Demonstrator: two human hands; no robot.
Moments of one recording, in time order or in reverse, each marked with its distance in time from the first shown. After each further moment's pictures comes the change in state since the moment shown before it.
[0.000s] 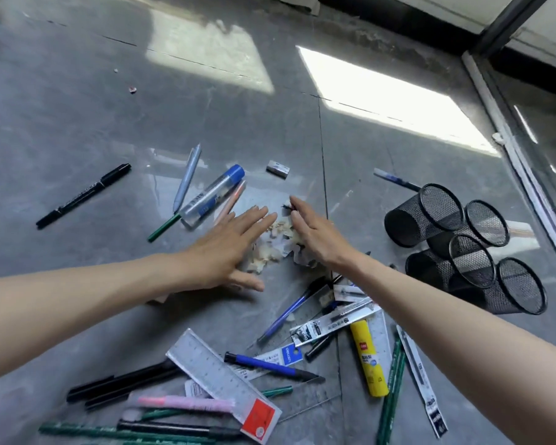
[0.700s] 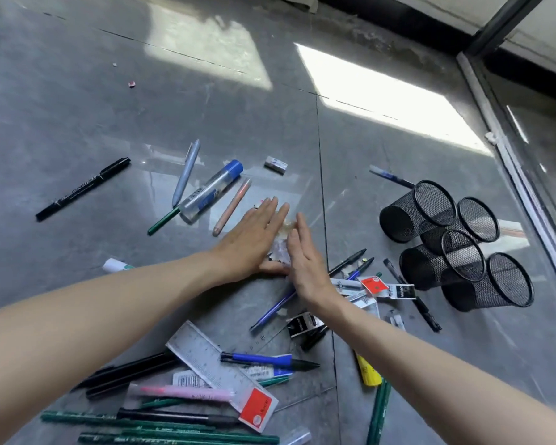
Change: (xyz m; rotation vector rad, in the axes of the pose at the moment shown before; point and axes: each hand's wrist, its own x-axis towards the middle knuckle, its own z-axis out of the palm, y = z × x) left_hand 0.034 0.023 0.027 -0.003 0.054 -0.090; right_hand -0.054 -0.017 0.045 0.463 0.181 0.090
